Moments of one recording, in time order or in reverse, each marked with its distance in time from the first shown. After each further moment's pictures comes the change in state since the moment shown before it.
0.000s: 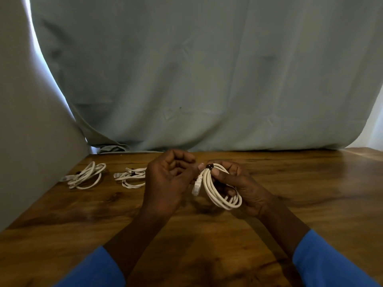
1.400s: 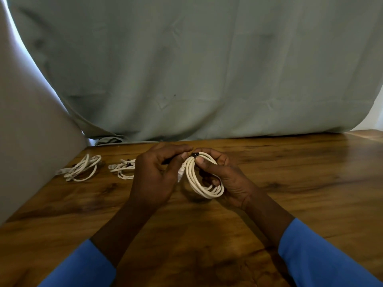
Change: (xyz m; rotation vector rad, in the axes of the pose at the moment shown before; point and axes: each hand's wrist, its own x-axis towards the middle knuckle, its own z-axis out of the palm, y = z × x) left_hand 0.005 -0.007 -0.010 0.503 -0.091 0.321; right_hand 0.013 0.022 0.005 0.040 0.122 -0.055
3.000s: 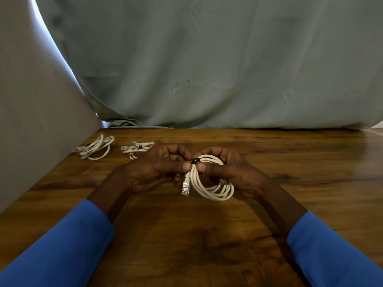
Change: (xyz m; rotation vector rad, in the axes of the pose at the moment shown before) left_hand 0.001 -0.030 -0.035 -0.749 -0.624 -0.673; right_hand -0.021 -0.022 0.015 -0.246 -0.189 0.099
